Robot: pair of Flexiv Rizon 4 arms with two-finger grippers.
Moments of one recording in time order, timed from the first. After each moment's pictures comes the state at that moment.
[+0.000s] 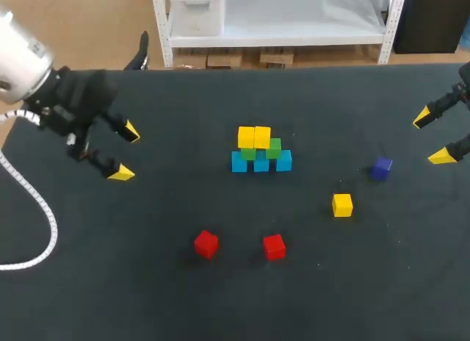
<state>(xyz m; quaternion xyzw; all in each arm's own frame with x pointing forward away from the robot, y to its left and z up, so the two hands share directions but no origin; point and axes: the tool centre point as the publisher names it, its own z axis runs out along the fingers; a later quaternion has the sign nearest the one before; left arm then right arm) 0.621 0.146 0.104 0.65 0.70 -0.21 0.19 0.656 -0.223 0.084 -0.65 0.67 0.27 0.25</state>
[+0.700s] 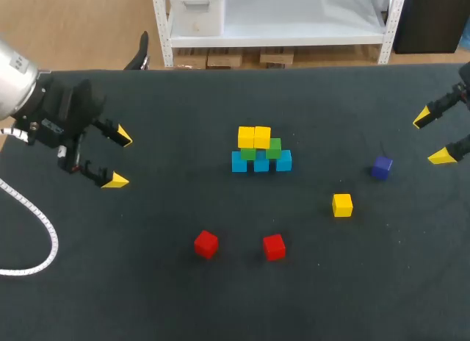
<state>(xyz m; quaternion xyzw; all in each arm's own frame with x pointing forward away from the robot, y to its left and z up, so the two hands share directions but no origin) 0.609 0.153 0.103 0.65 0.70 -0.20 0.23 0.656 -0.223 0.084 -0.65 0.67 0.27 0.25</state>
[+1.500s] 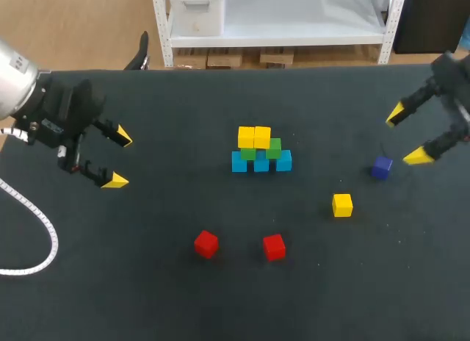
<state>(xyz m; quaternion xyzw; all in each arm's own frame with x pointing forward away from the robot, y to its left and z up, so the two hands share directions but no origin) 0.609 0.153 0.103 0.65 0.70 -0.20 0.23 0.627 -0.159 0.111 -0.68 0.64 0.26 0.24</state>
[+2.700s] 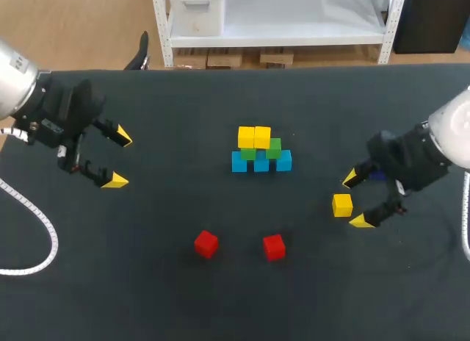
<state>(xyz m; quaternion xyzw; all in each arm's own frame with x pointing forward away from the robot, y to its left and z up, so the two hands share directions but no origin) 0.609 0.153 0.103 0.65 0.70 -0.20 0.23 0.589 -0.095 -0.002 -0.64 0.69 0.24 0.22</state>
